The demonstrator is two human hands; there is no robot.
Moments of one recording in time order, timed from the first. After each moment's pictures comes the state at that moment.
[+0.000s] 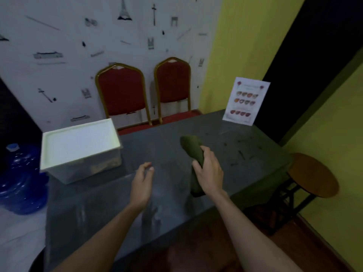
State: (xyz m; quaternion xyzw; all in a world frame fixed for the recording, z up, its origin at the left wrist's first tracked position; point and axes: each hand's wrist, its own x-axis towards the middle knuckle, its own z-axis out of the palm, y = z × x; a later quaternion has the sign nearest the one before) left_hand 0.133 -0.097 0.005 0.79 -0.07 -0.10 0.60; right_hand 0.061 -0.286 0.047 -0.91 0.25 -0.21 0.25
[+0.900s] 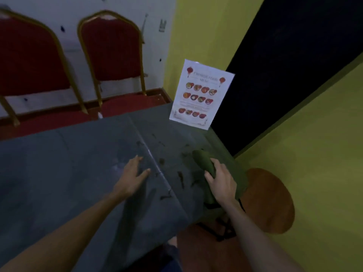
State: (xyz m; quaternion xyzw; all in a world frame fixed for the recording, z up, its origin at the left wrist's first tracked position) left_hand 0.244 -0.485 -0.088 0.84 -0.22 -0.27 0.42; right_hand 0.077 -0.727 -0.037 -0.92 0.37 -0.05 0.14
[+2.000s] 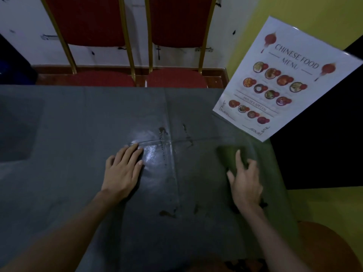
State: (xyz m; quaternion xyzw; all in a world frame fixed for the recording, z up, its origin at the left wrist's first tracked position) left_hand 0.249 -0.498 -0.172 0.99 -0.11 -0.06 0.11; right_hand 0.186 -0.829 -0.156 -0.97 0.22 0.00 0.07
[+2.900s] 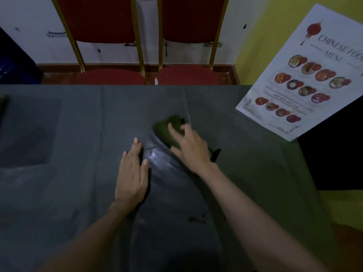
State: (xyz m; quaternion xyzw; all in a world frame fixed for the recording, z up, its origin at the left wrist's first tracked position) left_hand 0.252 -0.464 -0.191 0.93 -0.05 0.02 0.36; right_hand 0.313 -0.653 -0.156 -0.98 -0.09 0.08 0.14
